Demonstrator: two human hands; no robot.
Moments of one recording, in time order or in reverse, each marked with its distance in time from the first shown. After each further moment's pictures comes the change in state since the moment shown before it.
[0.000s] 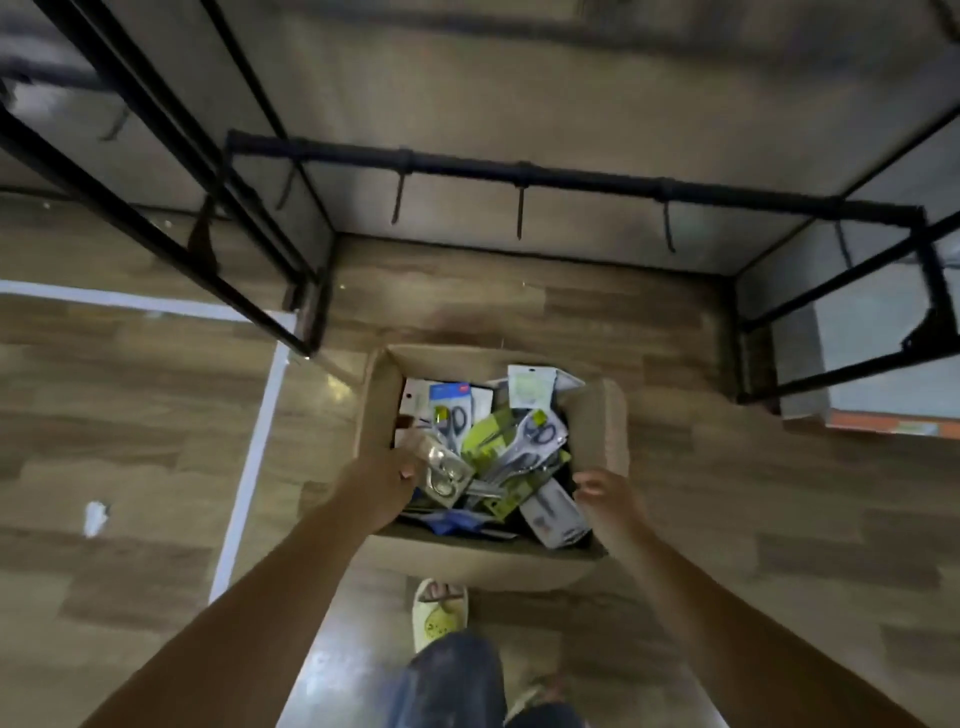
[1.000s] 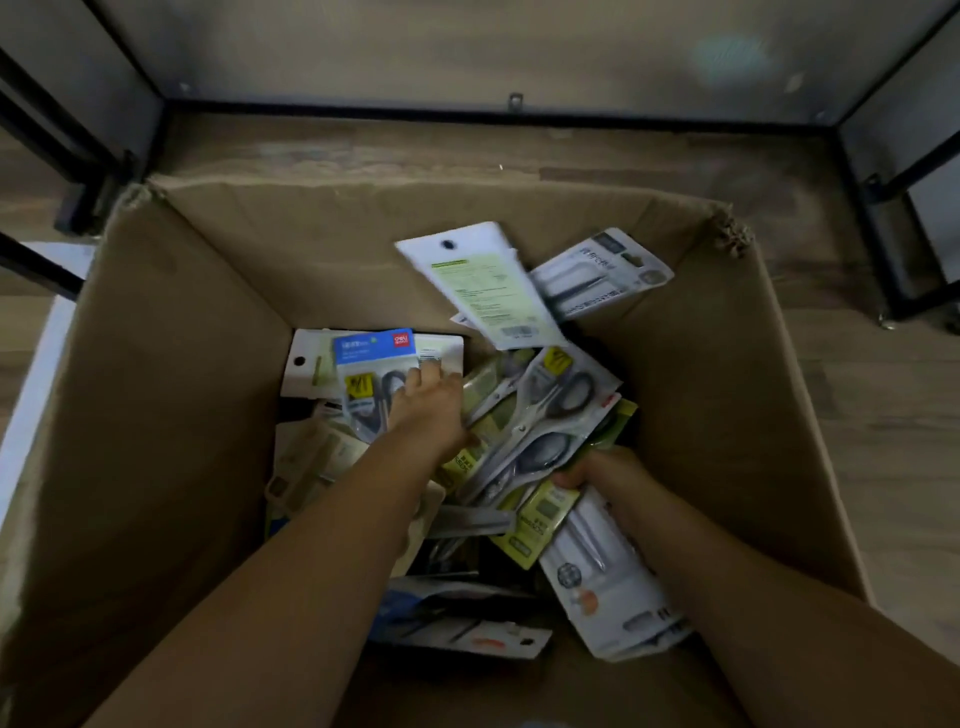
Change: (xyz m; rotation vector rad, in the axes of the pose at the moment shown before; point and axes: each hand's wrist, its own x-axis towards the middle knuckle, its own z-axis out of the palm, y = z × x) left_hand 0.337 0.008 0.243 0.324 0.157 0.271; right_hand 0.321 0.148 0.151 0.428 -0.004 0.230
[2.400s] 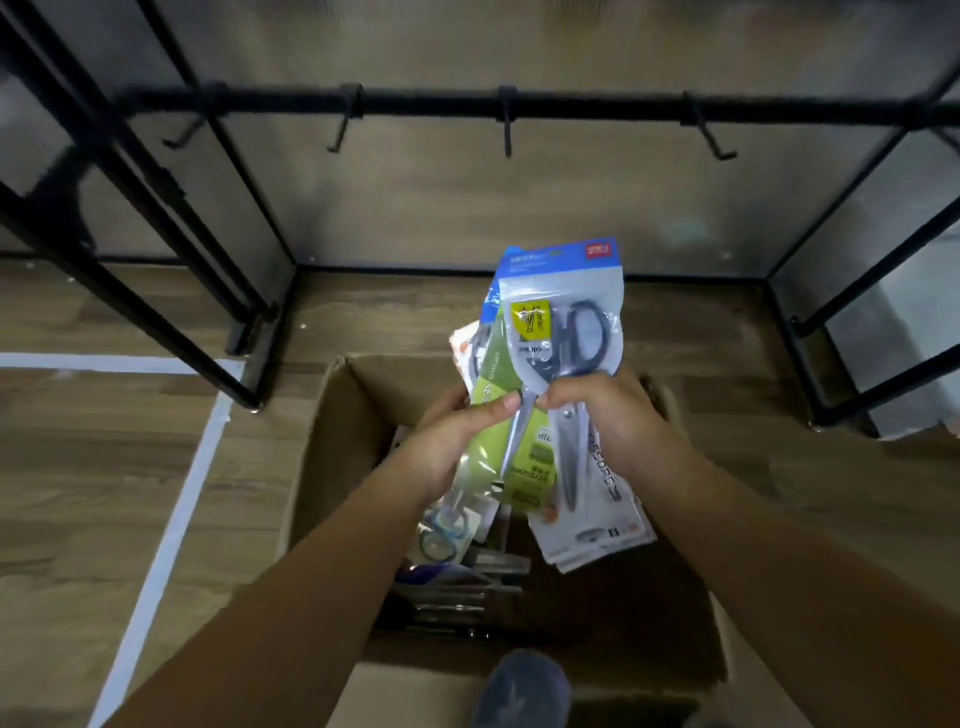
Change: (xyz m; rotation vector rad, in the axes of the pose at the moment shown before) left_hand -0.147 0.029 -0.184 -1.622 -0.014 0.087; right_hand -0.235 -0.161 -0.035 0.288 -0.088 -0.603
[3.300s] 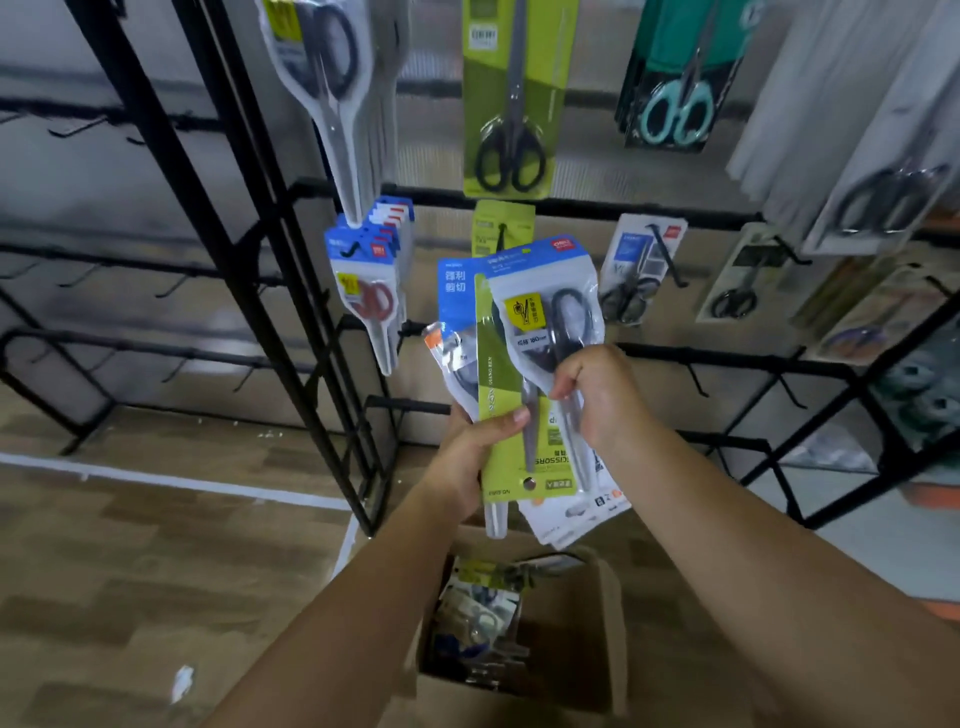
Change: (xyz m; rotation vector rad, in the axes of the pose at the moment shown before) left_hand -0.330 0.482 0.107 -0.307 -0.034 0.238; right_hand -0.303 -0.529 0.082 0.080 0.051 -0.148
